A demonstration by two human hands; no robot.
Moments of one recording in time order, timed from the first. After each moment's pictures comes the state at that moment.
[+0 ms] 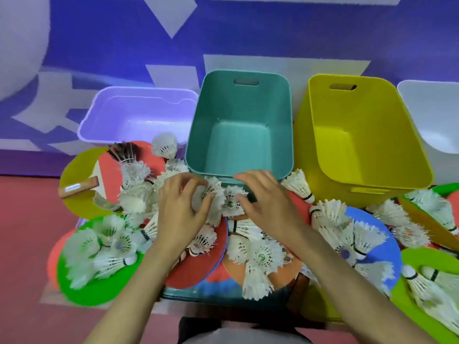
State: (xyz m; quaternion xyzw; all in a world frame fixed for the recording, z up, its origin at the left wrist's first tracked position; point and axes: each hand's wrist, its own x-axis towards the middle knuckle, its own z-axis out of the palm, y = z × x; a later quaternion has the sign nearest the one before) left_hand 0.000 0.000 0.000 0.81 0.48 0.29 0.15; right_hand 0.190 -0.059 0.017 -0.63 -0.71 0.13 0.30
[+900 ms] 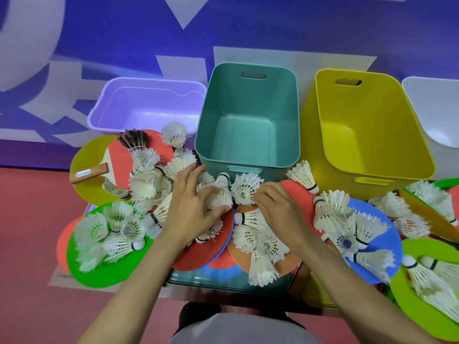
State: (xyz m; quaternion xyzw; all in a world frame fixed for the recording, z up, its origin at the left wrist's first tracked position) left_hand -0.019 -0.001 -0.035 0.88 0.42 0.19 0.08; right_hand 0.193 -0.086 -0.041 -0.62 -0.74 0.02 0.27
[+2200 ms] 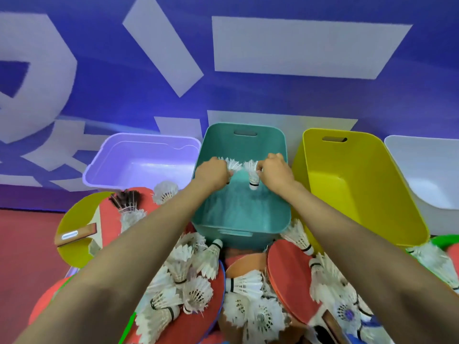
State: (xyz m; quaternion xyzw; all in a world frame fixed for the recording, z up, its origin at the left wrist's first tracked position) left_hand 0.118 0.172 0.033 0.84 0.52 -0.04 0.13; right_hand 0.278 0.118 0.019 -0.78 -0.62 0.07 0.05
